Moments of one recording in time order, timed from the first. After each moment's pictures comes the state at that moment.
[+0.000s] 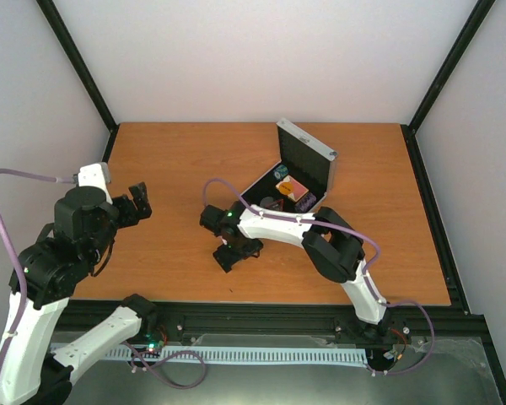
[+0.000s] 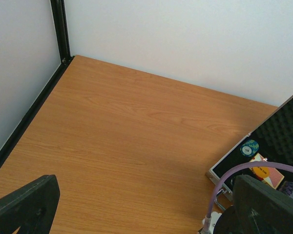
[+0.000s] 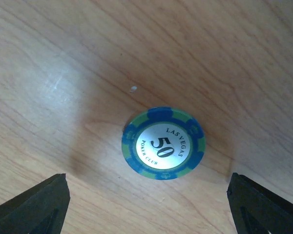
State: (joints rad) left arm -0.48 0.74 1.37 -1.12 -0.47 -0.49; right arm 1.07 2.14 1.64 -1.02 -0.05 0.38
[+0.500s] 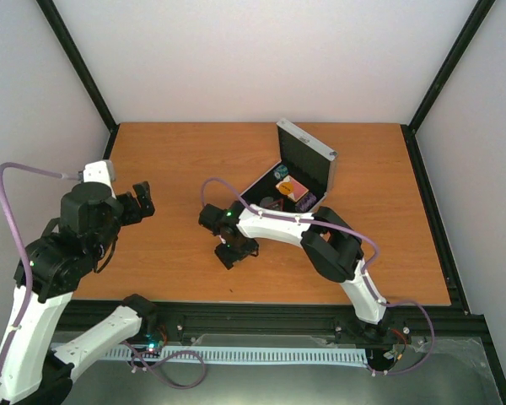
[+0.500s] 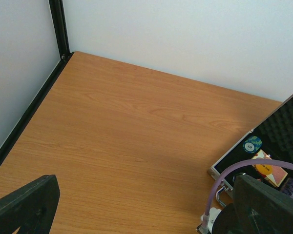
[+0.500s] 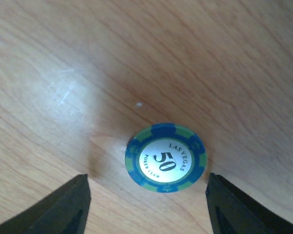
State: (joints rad) left arm -0.48 0.77 1.37 -1.12 -0.47 -0.49; right arm 1.07 2.15 1.65 -1.00 -0.04 0.36
